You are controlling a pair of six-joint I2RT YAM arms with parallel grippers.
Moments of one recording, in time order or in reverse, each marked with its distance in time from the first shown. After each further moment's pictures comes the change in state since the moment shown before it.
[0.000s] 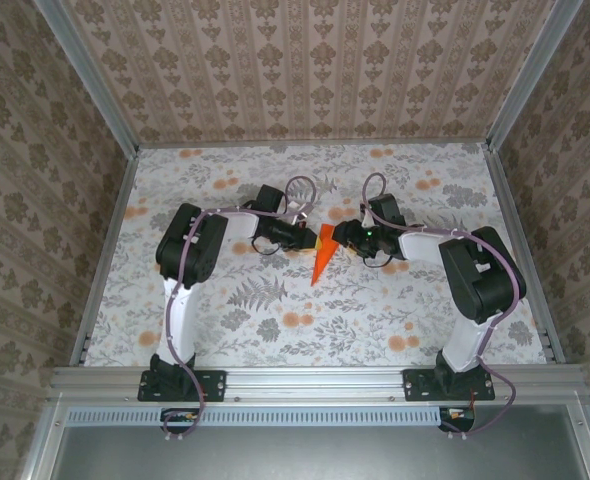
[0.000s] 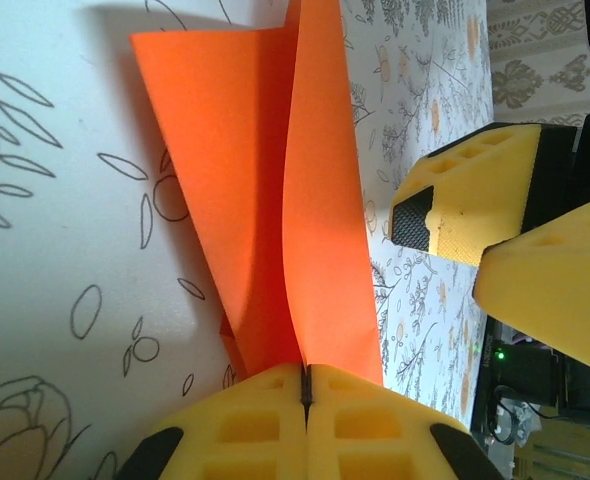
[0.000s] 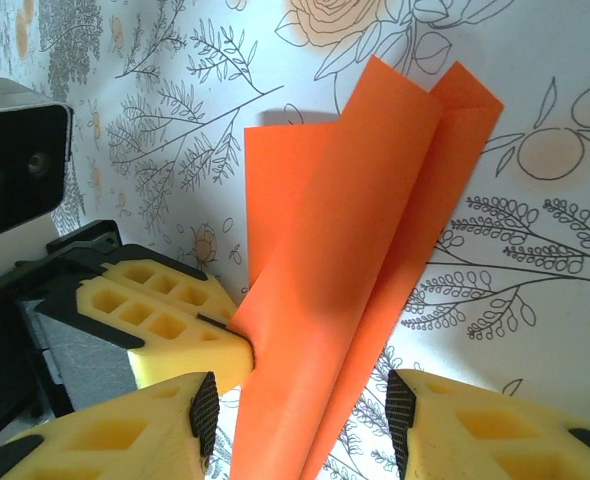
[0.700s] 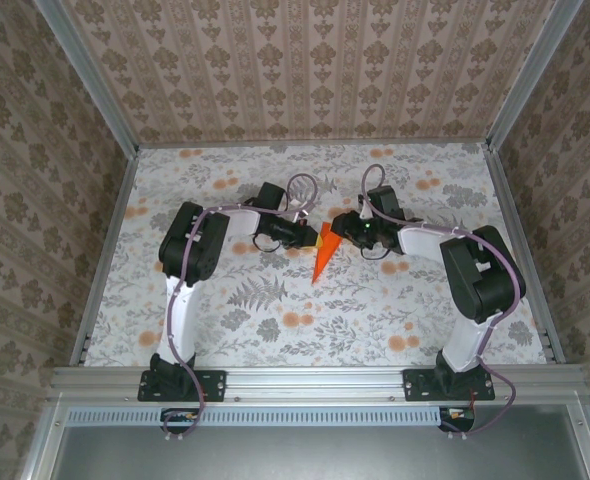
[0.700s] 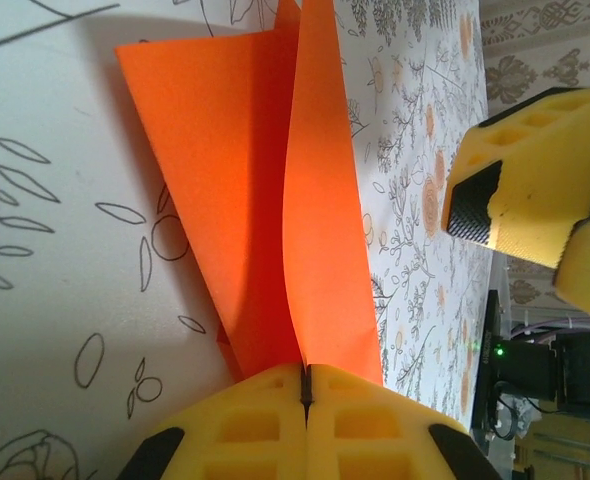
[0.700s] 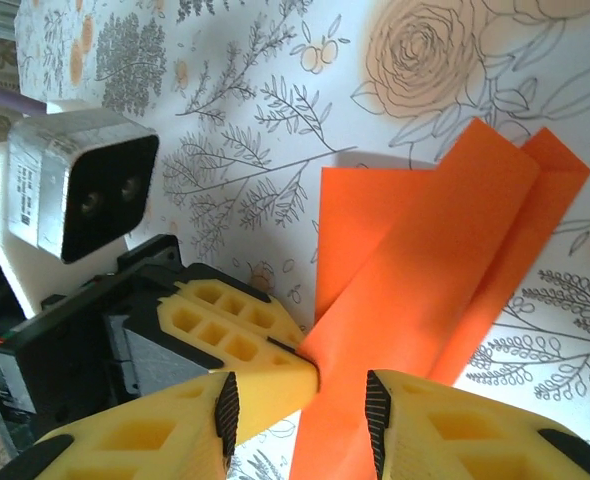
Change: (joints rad) left arm 0.005 0.034 0.061 -0.049 0.013 0.042; right arm 0.001 0.007 0.065 0.000 0.001 -0.004
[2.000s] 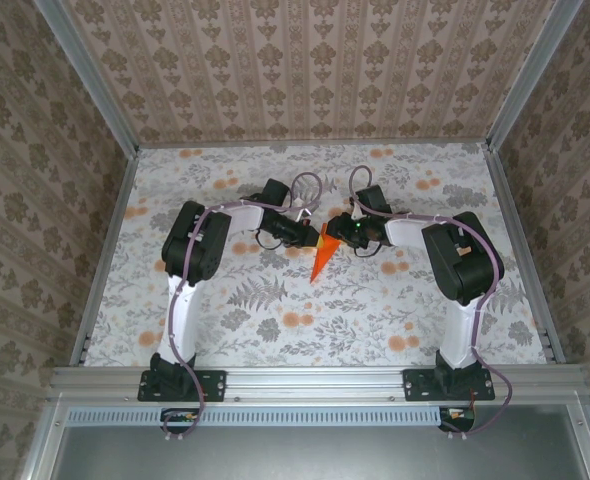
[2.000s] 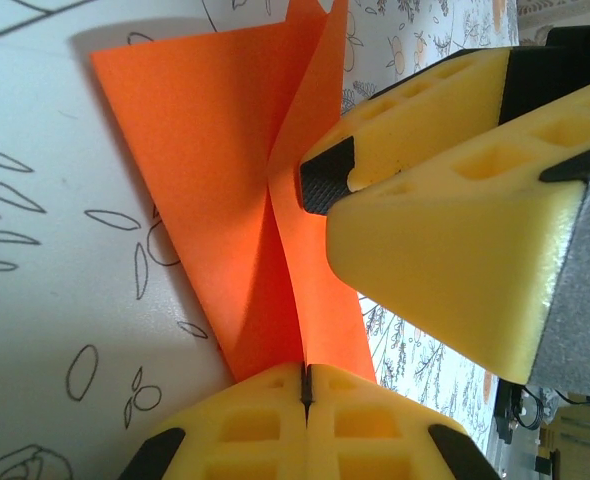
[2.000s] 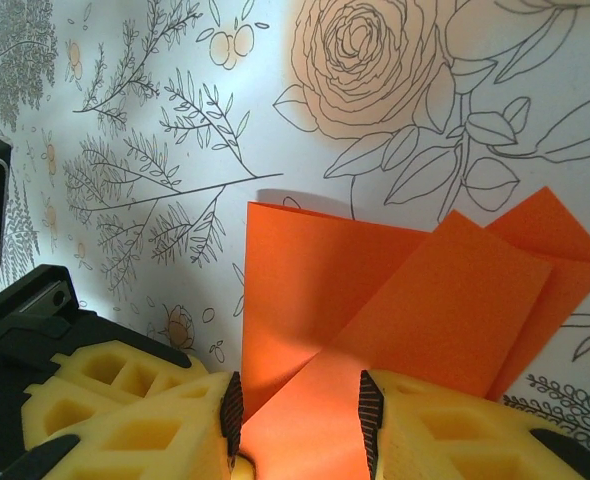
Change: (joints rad) left arm -0.014 0.019 0.082 -0.157 -0.053 0.092; right arm 0.016 0.162 0.124 -0.083 0.041 -0.052
